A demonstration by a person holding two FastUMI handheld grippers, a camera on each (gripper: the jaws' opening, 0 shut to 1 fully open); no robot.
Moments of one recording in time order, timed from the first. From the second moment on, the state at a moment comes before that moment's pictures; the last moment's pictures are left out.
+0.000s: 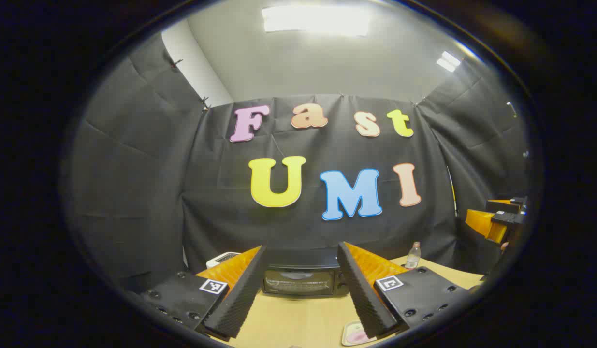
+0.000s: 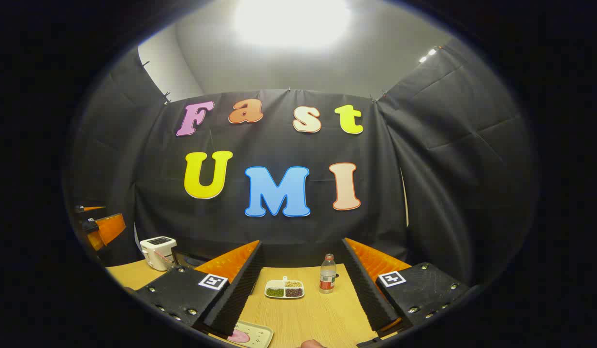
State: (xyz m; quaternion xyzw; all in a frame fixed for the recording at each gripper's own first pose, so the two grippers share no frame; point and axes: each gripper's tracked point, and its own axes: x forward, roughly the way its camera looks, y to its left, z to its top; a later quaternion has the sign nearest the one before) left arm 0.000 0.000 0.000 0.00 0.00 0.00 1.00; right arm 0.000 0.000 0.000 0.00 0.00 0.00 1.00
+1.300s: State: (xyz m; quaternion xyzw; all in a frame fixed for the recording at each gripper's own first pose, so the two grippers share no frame) left arm 0.039 -0.013 0.012 0.02 -0.01 0.02 1.00; right arm 0.006 0.008 -0.018 0.01 0.00 0.06 1.00
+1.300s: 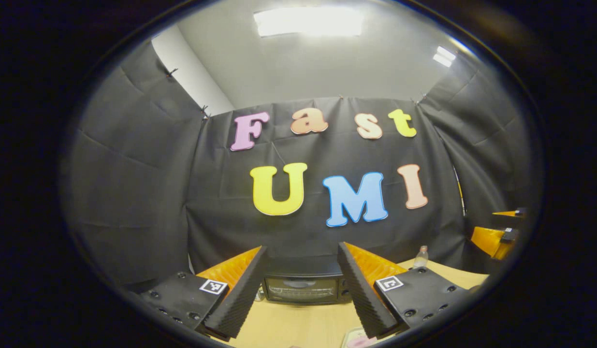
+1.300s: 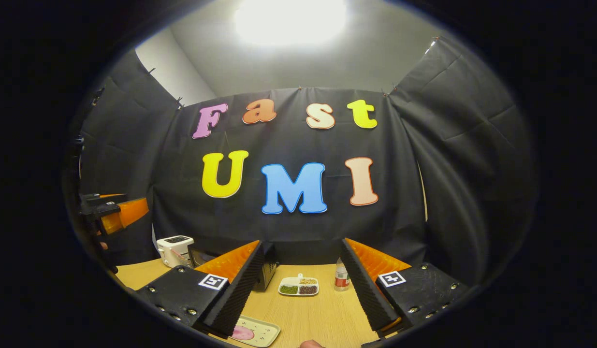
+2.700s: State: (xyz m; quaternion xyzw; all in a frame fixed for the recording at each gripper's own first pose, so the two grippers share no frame) left arm 0.309 0.012 -0.217 -0.03 0.13 -0.10 0.99; right arm 0.088 0.060 -0.051 -0.04 0.04 -0.08 1.00
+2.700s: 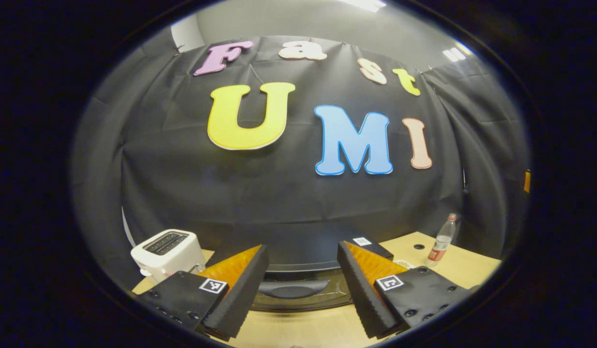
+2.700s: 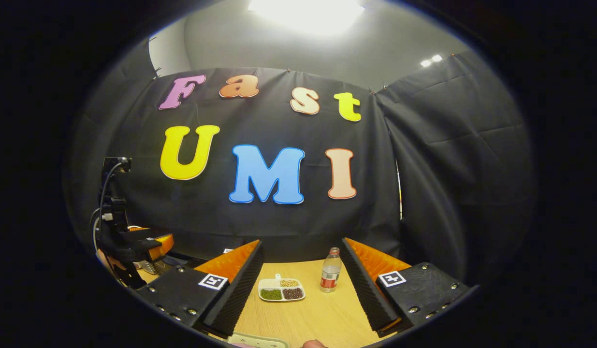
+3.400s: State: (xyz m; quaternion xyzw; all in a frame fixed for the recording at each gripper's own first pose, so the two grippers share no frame) left arm 0.338 0.017 -0.294 -0.03 0.18 -0.08 0.98; right arm 0.067 0.039 -0.052 -0.06 0.05 -0.12 0.99
